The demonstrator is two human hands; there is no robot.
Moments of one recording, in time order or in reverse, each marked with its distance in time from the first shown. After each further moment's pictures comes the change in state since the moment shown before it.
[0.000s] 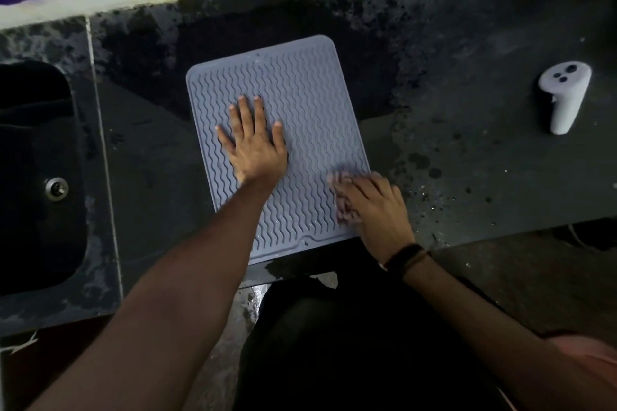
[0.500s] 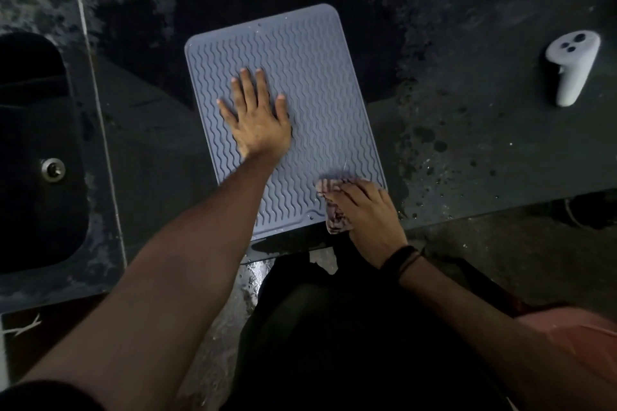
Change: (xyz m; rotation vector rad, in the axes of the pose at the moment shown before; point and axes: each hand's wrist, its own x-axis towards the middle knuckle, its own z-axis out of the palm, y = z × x) left_hand -0.001 0.001 -0.004 0.028 -0.014 0.004; right_hand -0.038 -0.032 0.020 -0.055 -0.112 -0.063
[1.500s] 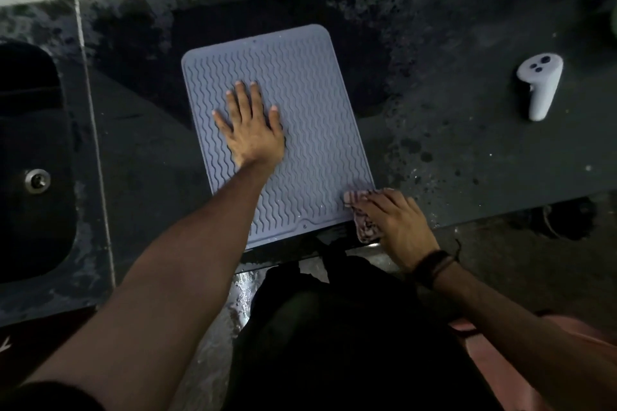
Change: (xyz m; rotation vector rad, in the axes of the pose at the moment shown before) left_hand 0.001 -0.003 0.004 -0.032 0.009 0.002; right_hand -0.026 0.046 -0.023 -0.086 0.006 -0.012
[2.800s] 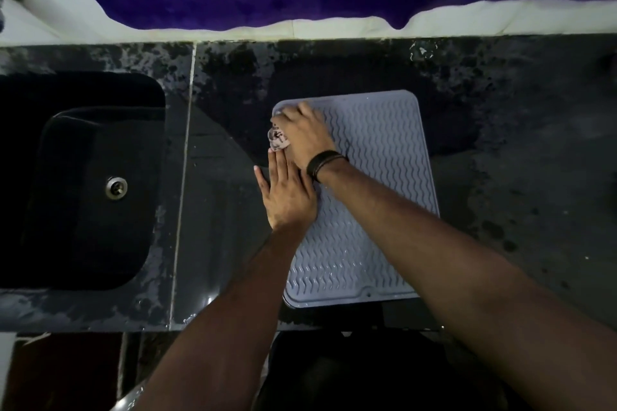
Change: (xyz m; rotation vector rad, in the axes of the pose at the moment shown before) left_hand 0.000 -0.069 -0.019 -0.047 0.042 -0.093; right_hand 0.346 -0.167 -0.007 0.027 0.106 -0.242
